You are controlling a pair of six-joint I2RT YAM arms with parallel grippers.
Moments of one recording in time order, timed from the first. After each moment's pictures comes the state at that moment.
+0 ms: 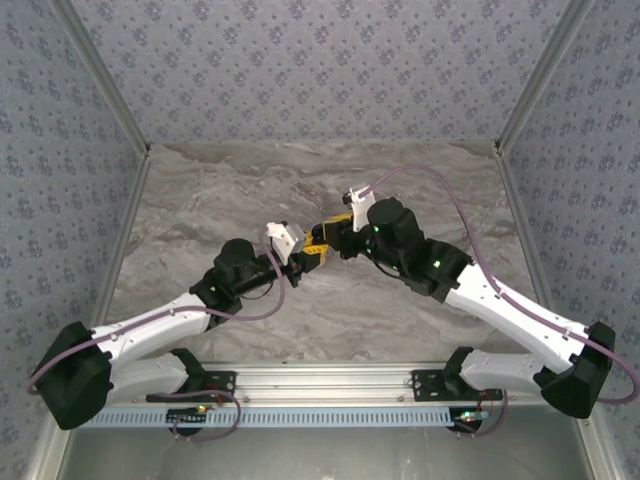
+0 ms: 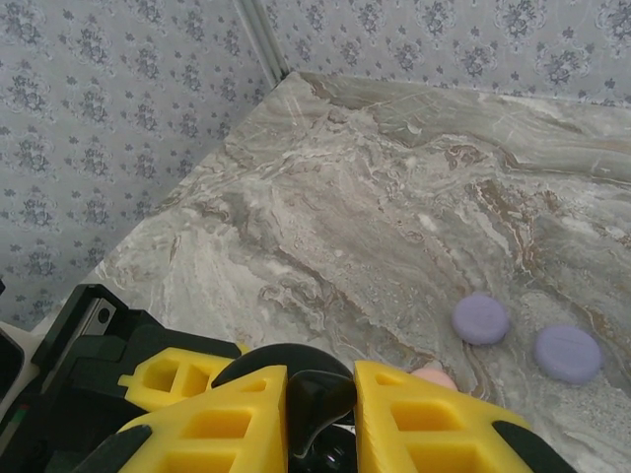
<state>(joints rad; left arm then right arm) -0.82 1.10 0.55 0.52 0.25 -0.05 0.88 1.14 1.10 -0.35 0.08 0.36</state>
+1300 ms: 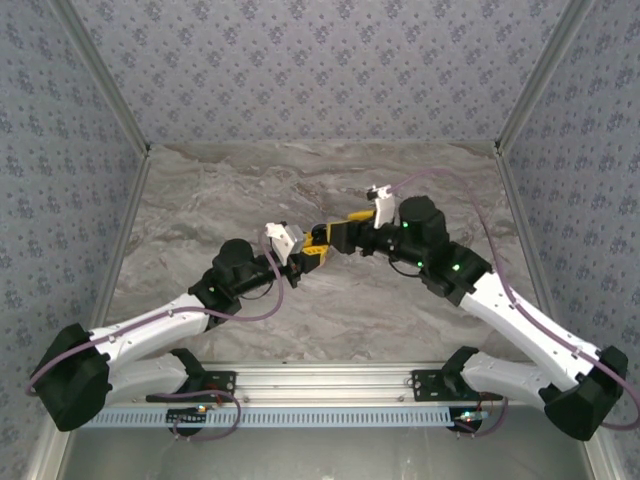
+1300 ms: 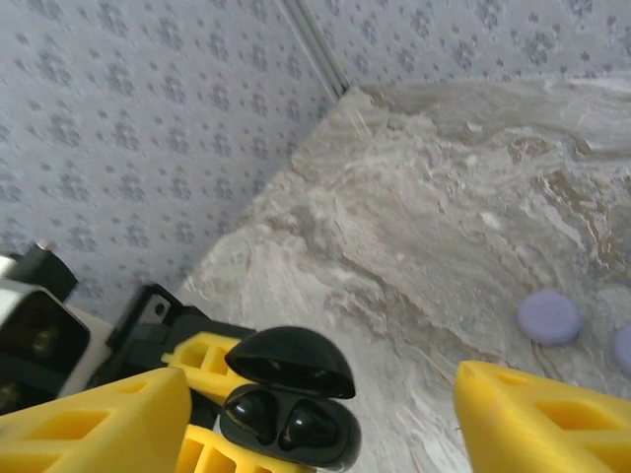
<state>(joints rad) -0.82 1.09 0.55 0.52 0.27 -0.05 0.70 1.03 0.98 -0.23 -0.23 0.46</state>
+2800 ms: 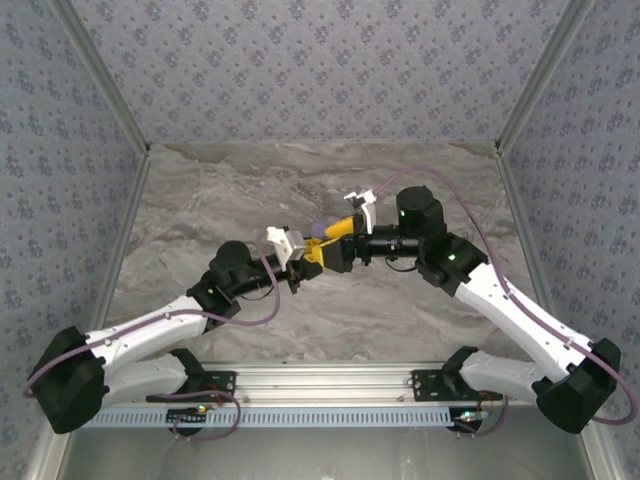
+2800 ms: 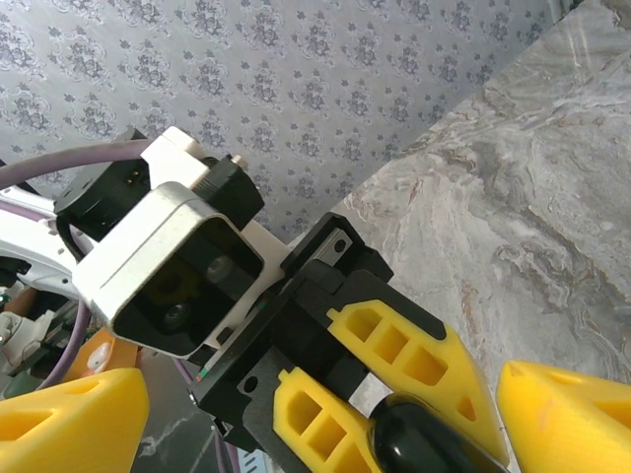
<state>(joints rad) -0.83 1.07 0.55 0.54 0.37 -0.06 0.69 1.09 1.04 -0.24 -0.69 0.39</state>
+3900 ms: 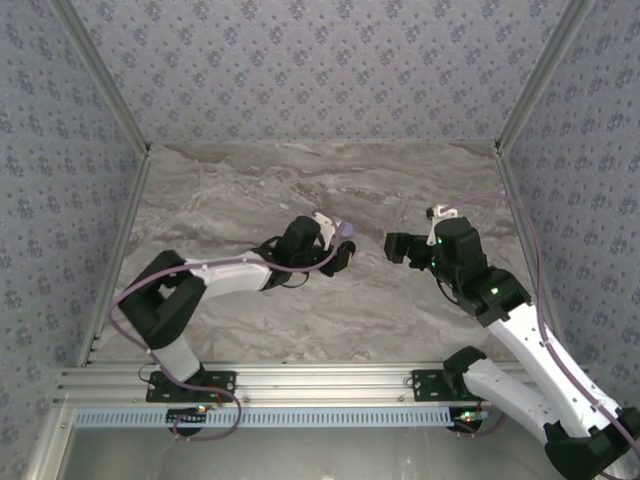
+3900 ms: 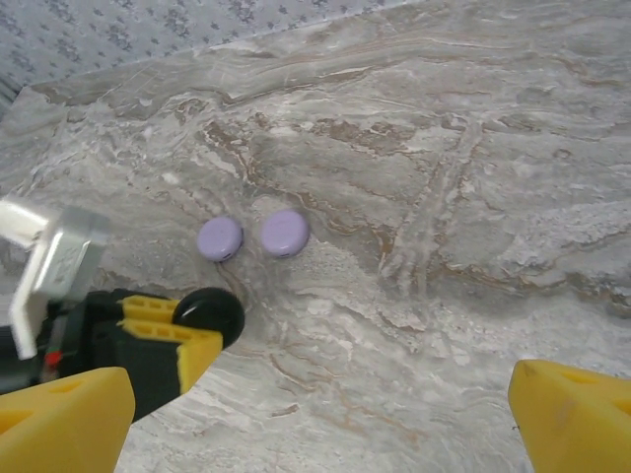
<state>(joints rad) -0.83 1.73 0.94 0.17 0.22 -0.43 0.50 0.78 0.87 -0.66 0.14 0.44</state>
